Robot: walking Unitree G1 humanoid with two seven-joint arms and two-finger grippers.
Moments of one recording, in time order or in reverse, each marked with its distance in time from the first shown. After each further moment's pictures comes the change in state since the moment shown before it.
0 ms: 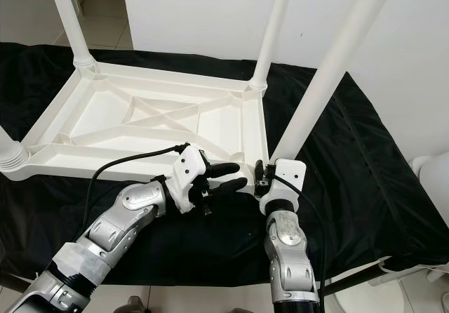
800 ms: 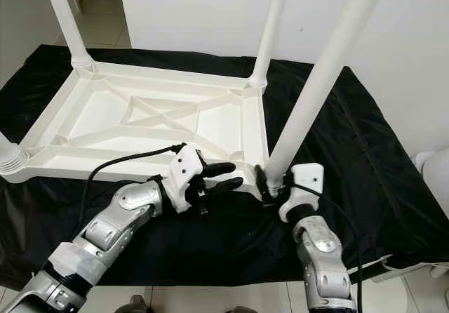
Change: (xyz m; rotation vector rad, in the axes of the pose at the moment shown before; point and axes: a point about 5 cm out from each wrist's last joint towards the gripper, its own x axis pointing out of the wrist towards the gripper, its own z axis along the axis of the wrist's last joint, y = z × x) left arm -0.006 0.004 -0.001 0.015 0.019 0.011; right arm -0.002 -0.036 0.008 -0.078 -0.018 0.375
